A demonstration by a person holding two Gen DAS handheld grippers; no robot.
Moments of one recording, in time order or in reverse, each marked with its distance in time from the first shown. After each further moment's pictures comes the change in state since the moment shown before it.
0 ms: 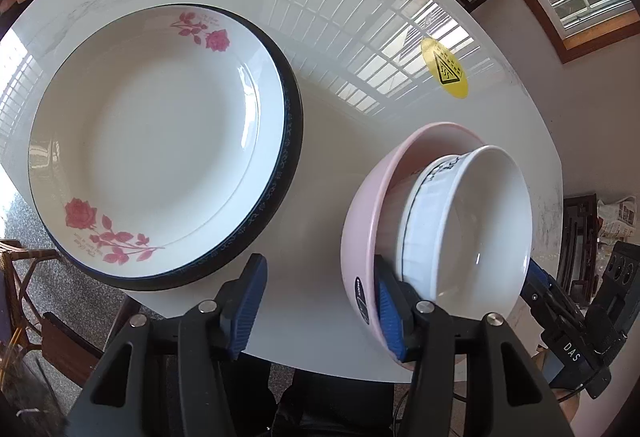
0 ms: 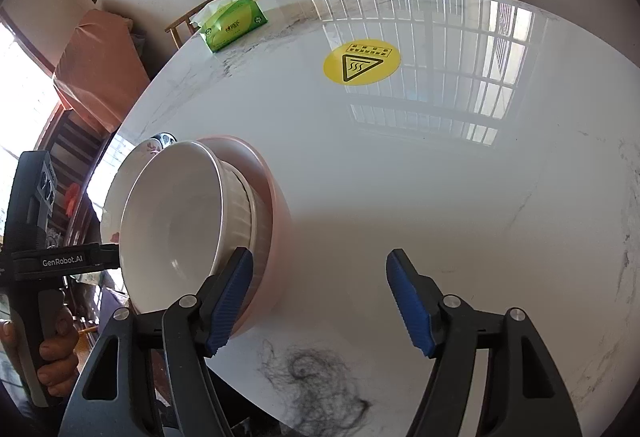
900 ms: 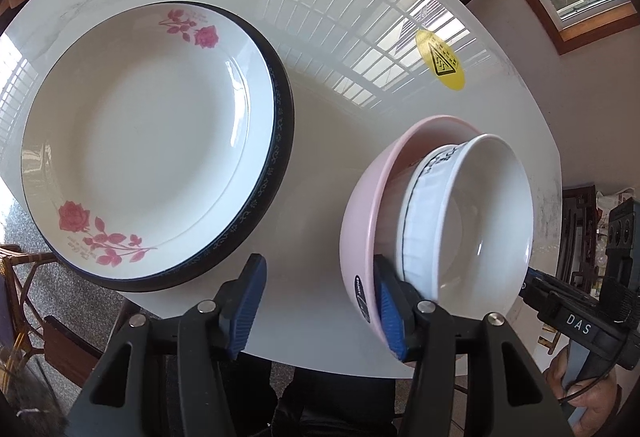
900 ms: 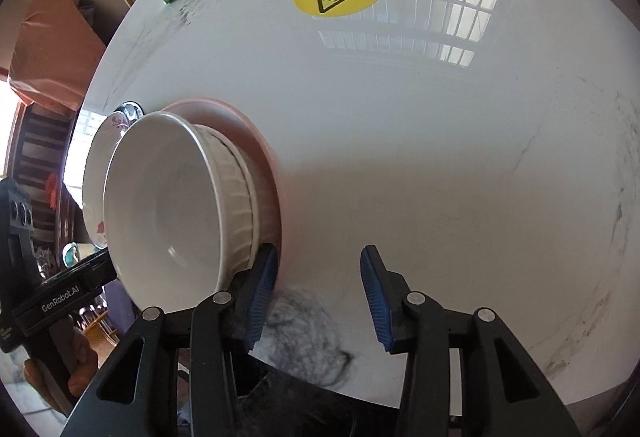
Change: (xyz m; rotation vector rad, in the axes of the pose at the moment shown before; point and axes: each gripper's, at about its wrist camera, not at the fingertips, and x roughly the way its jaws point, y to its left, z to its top) left arm 0.001 -0.004 0.000 0.031 0.021 0.001; right arm 0.023 0.006 0.008 0.153 0.282 -0.101
